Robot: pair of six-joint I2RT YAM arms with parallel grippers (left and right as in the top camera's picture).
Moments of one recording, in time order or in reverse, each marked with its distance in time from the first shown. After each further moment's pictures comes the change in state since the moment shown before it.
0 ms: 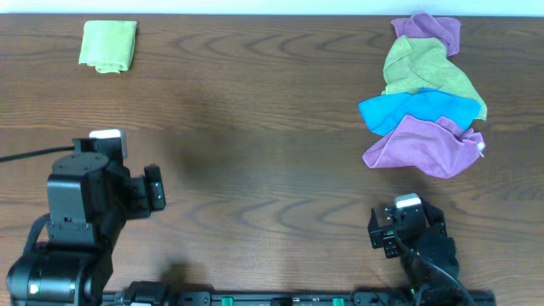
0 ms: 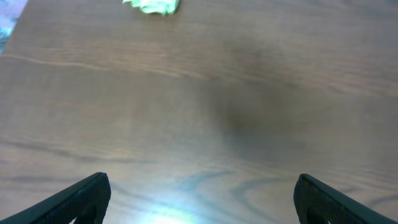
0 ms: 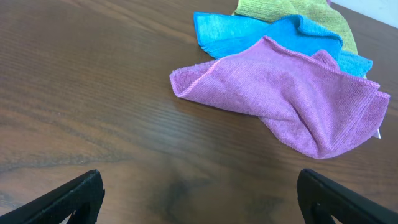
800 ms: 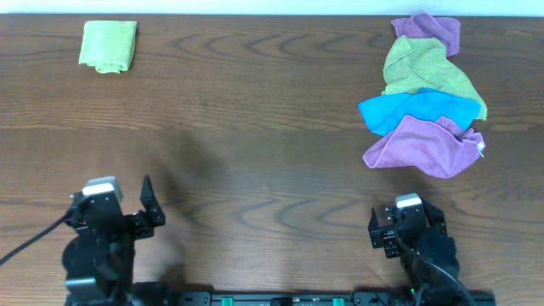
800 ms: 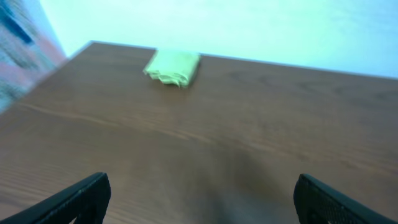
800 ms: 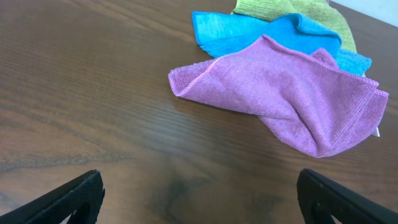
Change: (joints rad) left arm 0.155 -0.572 -0.653 0.563 0.092 0.042; right arm -0.006 0.000 -0.001 0.000 0.000 0.001
